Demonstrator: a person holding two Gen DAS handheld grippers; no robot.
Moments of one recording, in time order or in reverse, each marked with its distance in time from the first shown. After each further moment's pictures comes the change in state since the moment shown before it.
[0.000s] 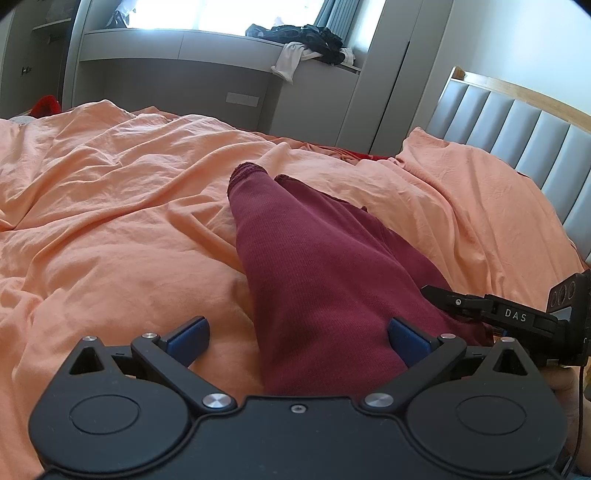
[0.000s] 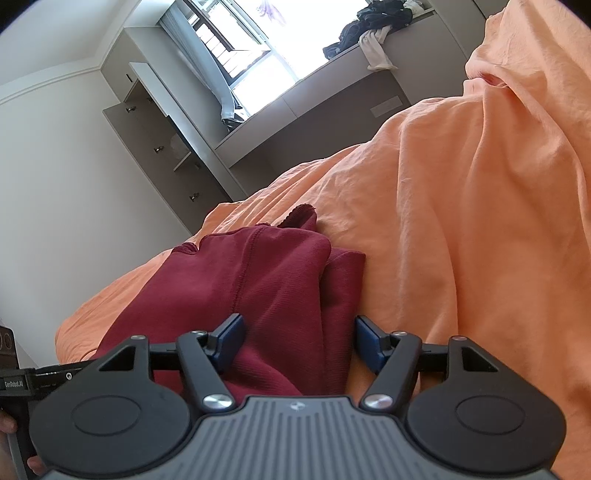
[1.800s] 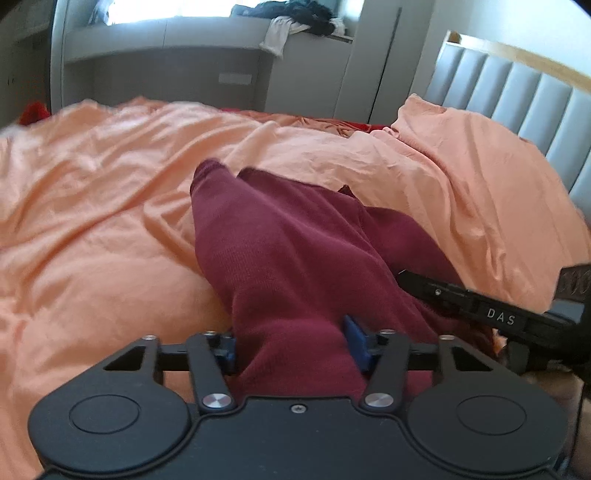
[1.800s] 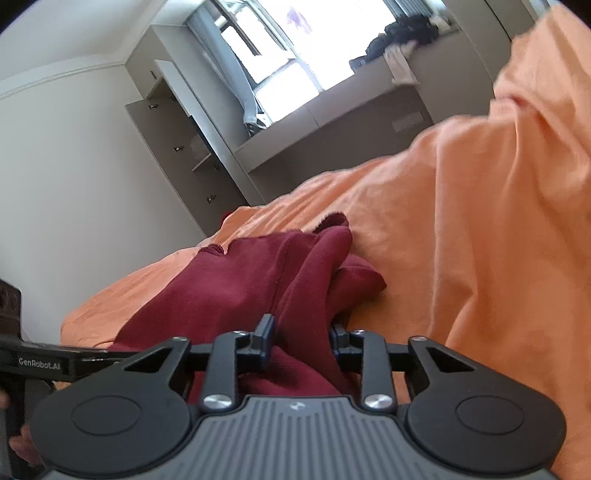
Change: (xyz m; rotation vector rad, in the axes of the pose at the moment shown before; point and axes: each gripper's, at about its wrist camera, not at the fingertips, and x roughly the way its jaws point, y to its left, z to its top) left arm 0.015 -0.042 0.019 0.095 0.092 0.056; right arm -0.002 0.026 -0.006 -0.115 -0.062 0.023
